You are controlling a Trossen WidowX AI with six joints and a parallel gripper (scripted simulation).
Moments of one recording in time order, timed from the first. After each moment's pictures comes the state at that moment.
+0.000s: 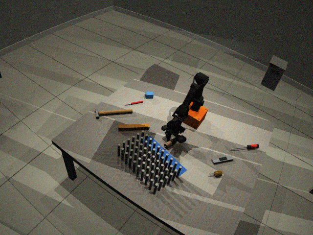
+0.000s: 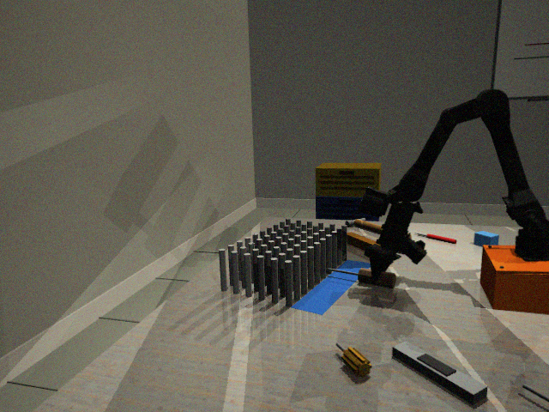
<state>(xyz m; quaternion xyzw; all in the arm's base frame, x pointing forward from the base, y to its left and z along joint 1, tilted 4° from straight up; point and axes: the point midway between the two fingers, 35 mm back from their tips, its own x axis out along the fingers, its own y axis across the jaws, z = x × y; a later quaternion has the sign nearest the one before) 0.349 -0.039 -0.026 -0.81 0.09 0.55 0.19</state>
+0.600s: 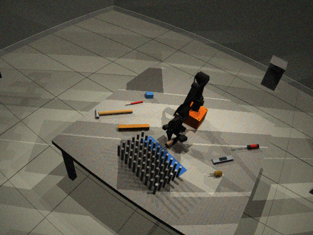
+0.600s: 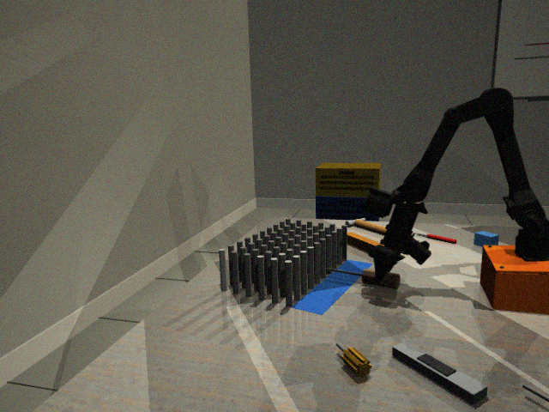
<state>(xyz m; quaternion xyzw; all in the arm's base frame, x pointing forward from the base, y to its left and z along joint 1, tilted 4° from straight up) 0.339 -0.036 -0.027 -0.81 0.09 0.55 0.19</state>
